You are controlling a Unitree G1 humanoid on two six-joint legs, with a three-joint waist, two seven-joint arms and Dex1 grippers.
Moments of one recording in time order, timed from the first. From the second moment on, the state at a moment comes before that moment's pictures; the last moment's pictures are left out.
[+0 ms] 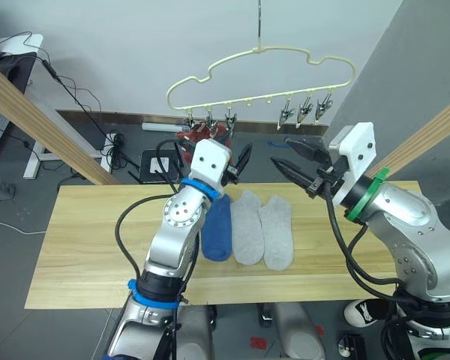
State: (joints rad) left arm -0.48 0.11 -0.14 -0.11 -0.09 0.16 -0.20; right arm -0.42 -0.44 -0.06 -0.72 0.43 0.81 0.52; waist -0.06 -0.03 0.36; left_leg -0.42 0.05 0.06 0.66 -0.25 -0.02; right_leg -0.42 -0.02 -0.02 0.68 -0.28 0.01
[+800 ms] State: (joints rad) left arm -0.52 0.00 -0.11 -0.02 0.01 0.04 -0.07; right arm -0.36 -0.54 -0.12 -0.74 0.49 0.79 0.50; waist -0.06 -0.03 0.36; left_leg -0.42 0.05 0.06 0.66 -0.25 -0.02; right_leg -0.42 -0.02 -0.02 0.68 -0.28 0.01
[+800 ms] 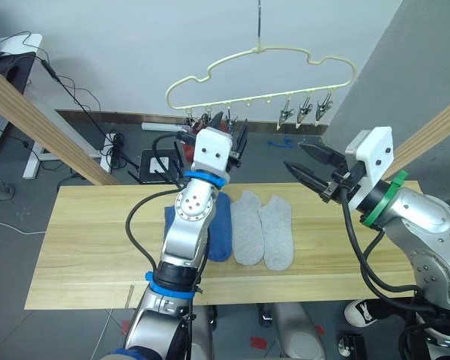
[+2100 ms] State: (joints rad) left arm -0.57 0.07 -0.05 -0.04 -0.10 0.11 -0.20; right arm -0.15 -0.51 0.17 -0.49 0.19 0.65 0.34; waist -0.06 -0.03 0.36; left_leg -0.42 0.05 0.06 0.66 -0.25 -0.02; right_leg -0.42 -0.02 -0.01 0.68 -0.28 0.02
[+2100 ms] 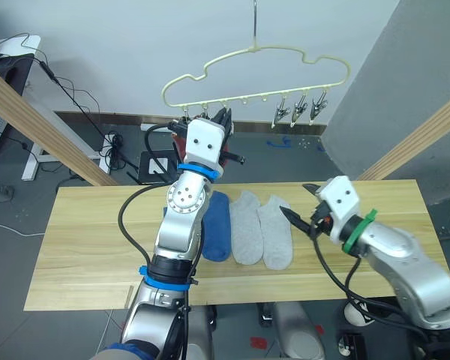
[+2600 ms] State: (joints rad) left arm -0.58 0.14 0.00 -0.09 -0.30 0.28 -0.38; right arm -0.30 -0.25 0.27 0.10 0.00 0.37 0.29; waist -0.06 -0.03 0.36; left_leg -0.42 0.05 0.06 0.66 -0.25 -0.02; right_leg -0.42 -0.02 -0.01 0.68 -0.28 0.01
